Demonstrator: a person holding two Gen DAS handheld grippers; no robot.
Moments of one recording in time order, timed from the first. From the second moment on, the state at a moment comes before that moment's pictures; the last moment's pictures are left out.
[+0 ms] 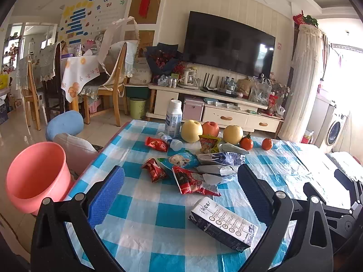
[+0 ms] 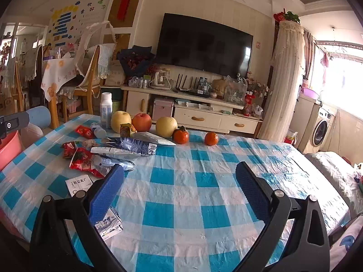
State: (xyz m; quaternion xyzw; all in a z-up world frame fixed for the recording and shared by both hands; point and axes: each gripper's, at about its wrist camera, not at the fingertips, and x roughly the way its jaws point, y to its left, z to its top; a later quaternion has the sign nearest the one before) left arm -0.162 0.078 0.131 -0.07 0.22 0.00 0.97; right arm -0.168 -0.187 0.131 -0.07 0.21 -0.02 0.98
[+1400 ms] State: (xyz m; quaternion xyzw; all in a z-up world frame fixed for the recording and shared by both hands) left arm -0.106 0.119 0.084 -0.09 0.36 -0.02 0.93; right arm -0.118 -0.123 0.049 -0.08 0.39 0.27 0.88
